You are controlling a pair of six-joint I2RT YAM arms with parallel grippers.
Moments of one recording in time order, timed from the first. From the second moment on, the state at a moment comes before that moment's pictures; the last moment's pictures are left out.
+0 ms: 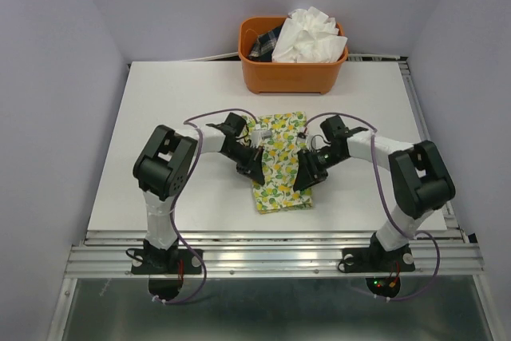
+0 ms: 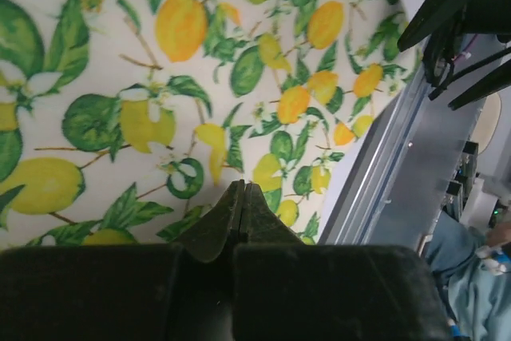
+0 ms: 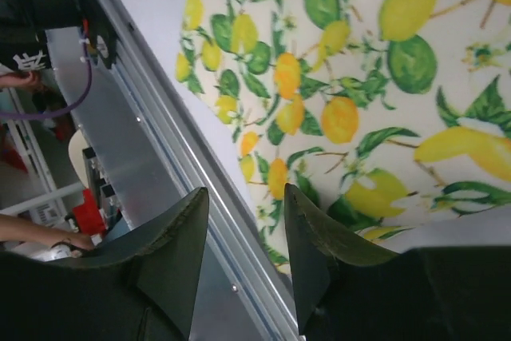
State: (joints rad) left arm -0.50 1.92 1.12 -0.41 0.89 -0.01; right arm 0.36 1.63 0.95 -0.59 -0.91 0.03
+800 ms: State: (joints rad) left arm -0.56 1.48 1.06 -0.39 0.49 0.27; right arm 0.36 1.72 1.17 -0.64 -0.92 0.12
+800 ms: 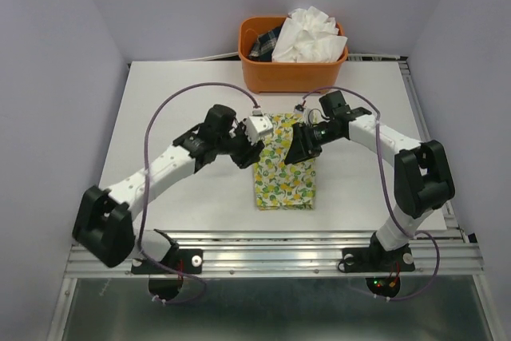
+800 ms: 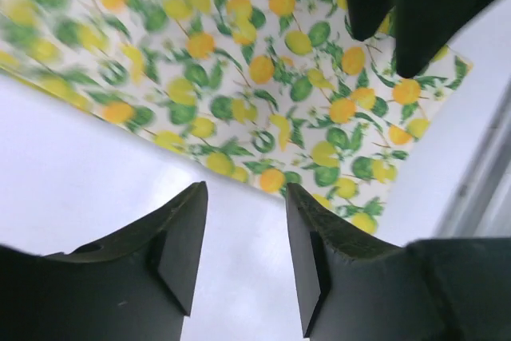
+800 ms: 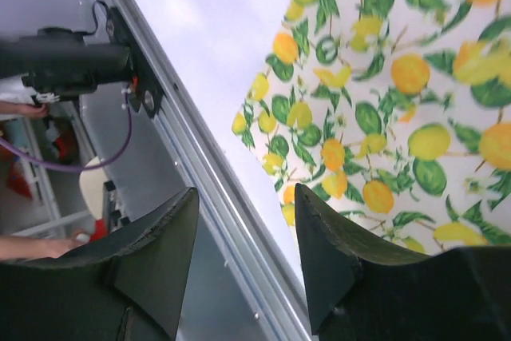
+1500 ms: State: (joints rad) left arm -1.25 1.42 0.59 -0.09 -0.24 0.72; right arm 0.36 1.94 1.19 -0.49 -0.77 0.06
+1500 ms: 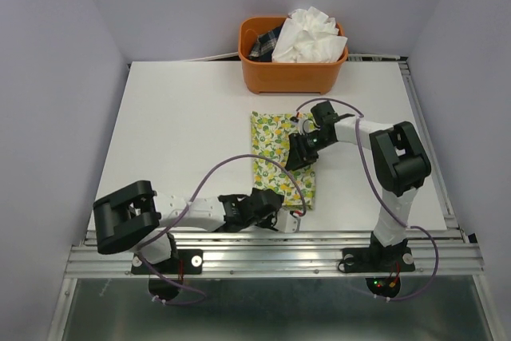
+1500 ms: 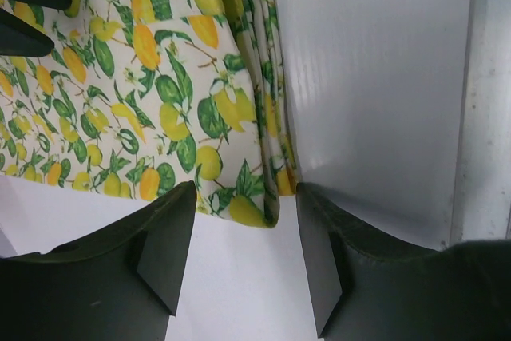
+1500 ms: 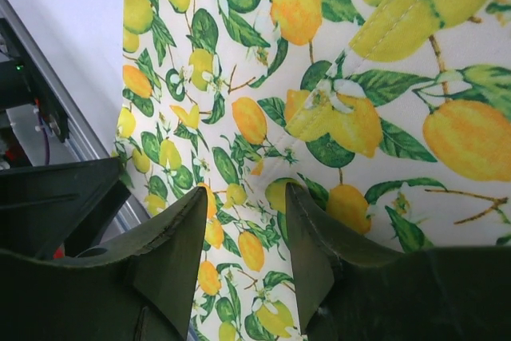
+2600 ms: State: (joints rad) left arm -1.24 1.65 0.81 -0.09 -0.24 0.62; right arm 0.22 1.86 1.10 -0.41 -0.95 0.24
